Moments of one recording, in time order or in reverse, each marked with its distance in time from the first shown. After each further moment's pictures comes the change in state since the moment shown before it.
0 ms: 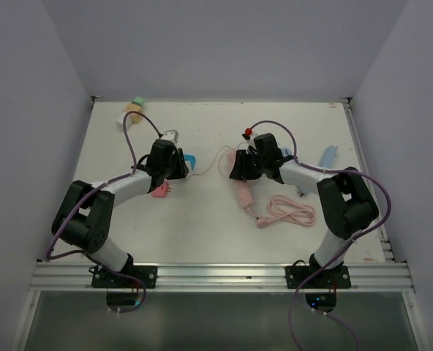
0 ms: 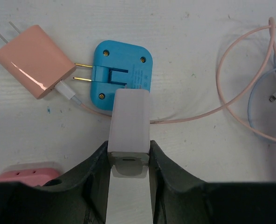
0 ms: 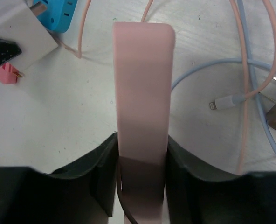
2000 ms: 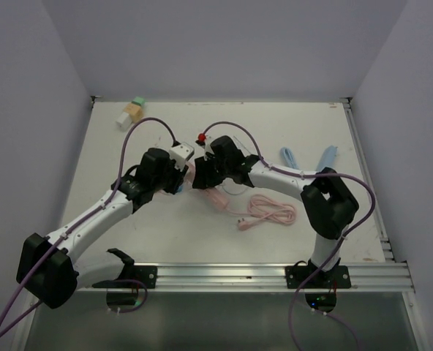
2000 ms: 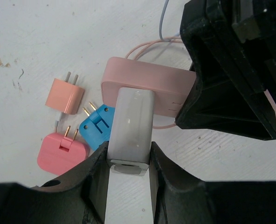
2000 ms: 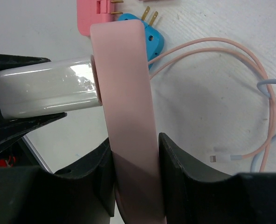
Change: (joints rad) left arm -0.142 -0.425 -0.023 -0.344 -0.001 0.532; right arm 0.311 0.098 0.258 -0.105 0.039 -0.023
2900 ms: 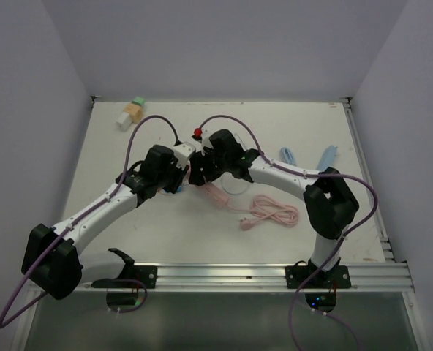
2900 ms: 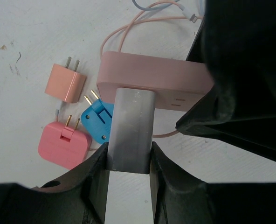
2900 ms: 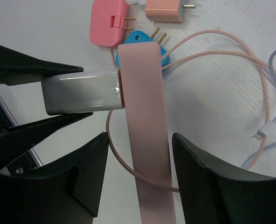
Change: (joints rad) left arm 0.001 0.075 0.053 -0.060 -0.023 -0.004; right arm -0.007 -0.018 0.072 -0.051 -0.027 -0.087
